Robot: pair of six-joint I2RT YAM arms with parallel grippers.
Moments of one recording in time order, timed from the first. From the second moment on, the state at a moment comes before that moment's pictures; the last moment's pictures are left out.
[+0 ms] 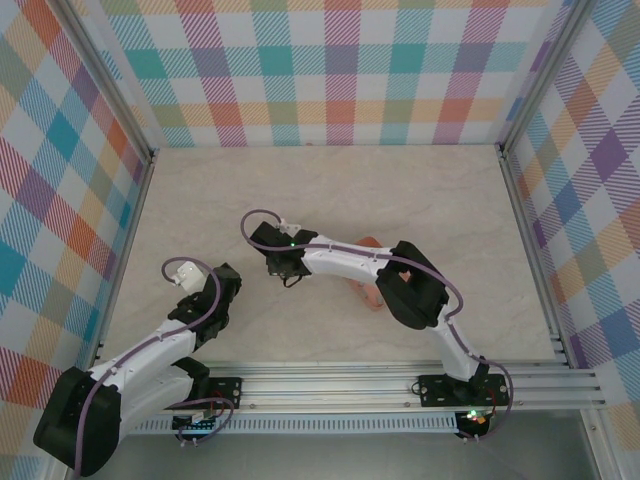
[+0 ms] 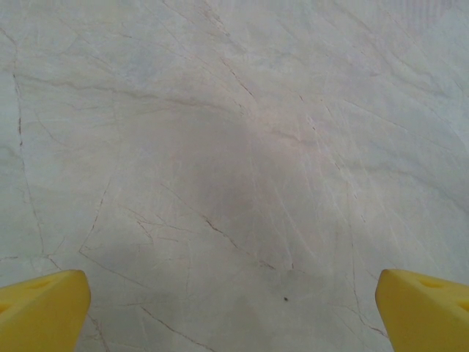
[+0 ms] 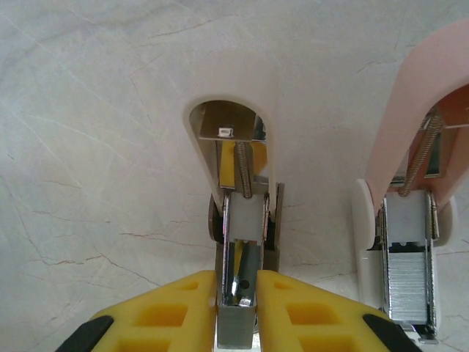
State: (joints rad) left arm -0.44 0.93 0.29 -0.21 -0.69 -0.99; right arm 1.04 2.20 1.74 -0.66 0.29 0.94
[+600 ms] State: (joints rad) left arm -0.44 0.93 0.28 -0.21 -0.70 -0.97; right arm 1.04 2.22 1.78 -0.66 0.31 0.93
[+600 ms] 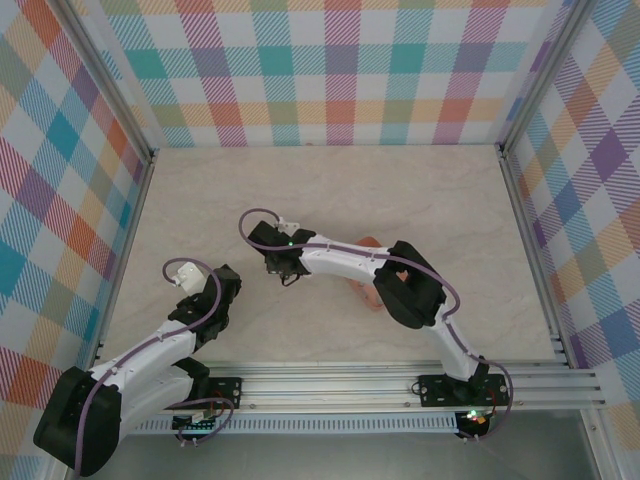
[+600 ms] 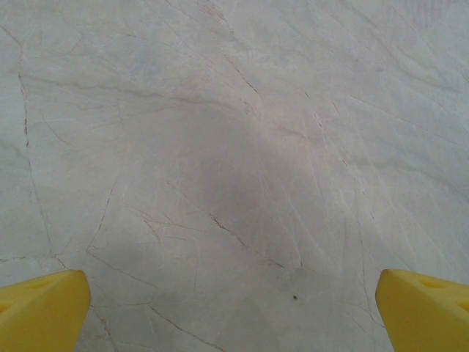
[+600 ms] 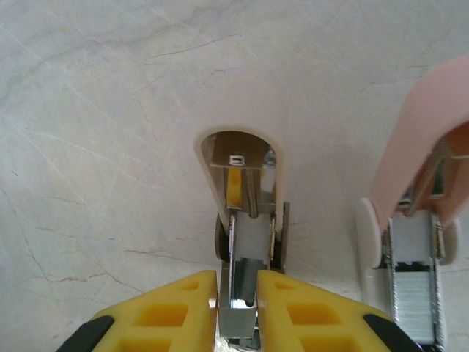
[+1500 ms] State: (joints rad) left arm -0.44 0.93 0.28 -0.21 -0.70 -0.97; right arm 1.04 2.24 1.79 -0.68 0.35 0.84
